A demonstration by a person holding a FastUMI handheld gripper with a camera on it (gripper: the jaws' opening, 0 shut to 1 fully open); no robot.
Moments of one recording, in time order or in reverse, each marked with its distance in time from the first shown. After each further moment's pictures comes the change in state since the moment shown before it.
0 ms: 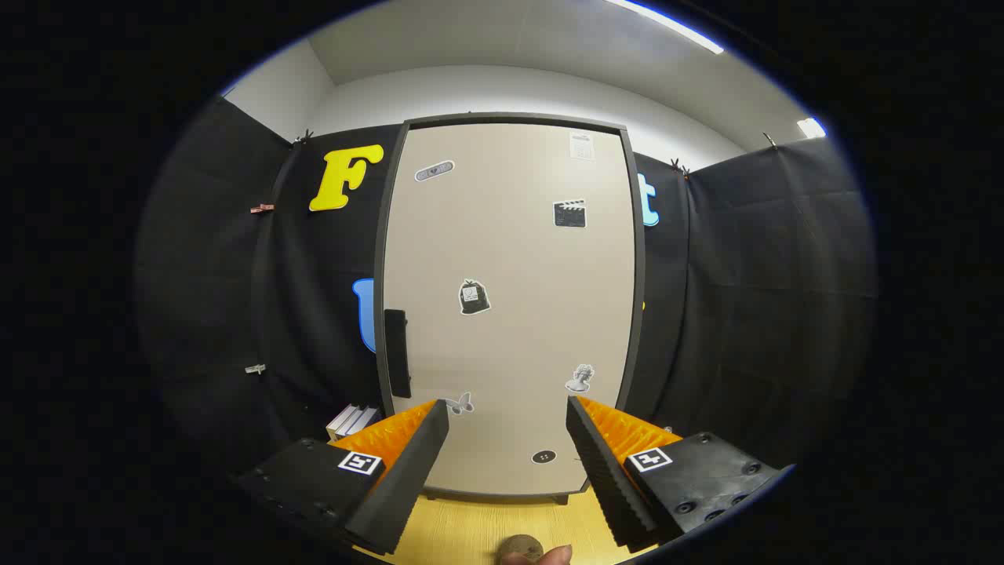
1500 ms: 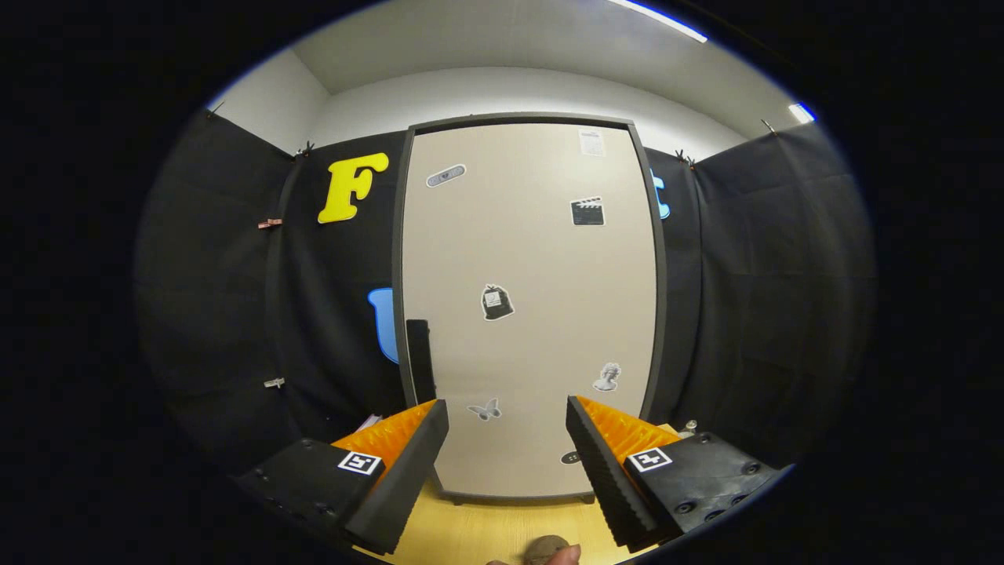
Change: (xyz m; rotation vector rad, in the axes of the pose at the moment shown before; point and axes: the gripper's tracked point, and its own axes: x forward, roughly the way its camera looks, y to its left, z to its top) arm 0.007 0.033 0.005 0.075 -0.003 0.060
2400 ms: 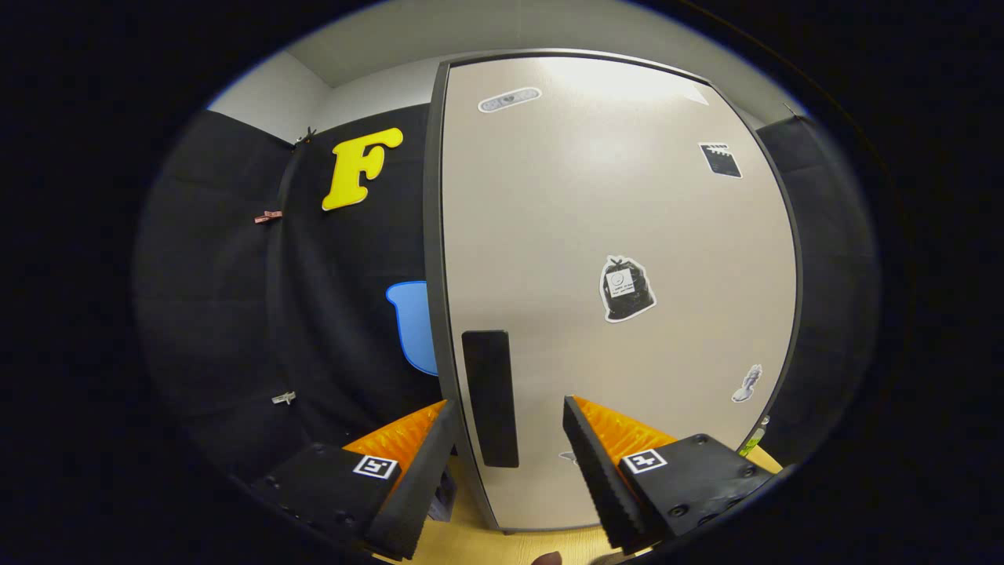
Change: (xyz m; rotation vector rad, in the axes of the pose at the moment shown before) arm 0.152 0.098 -0.037 0.031 0.046 0.051
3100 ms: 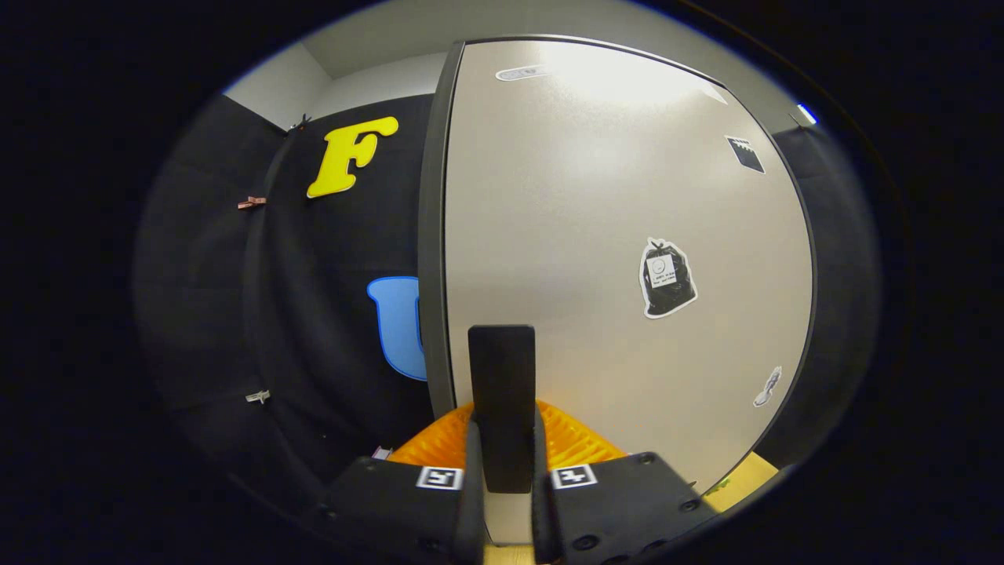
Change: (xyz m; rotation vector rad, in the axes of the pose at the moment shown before) arm 0.031 0.006 -0.009 -0.038 -0.019 -0.054
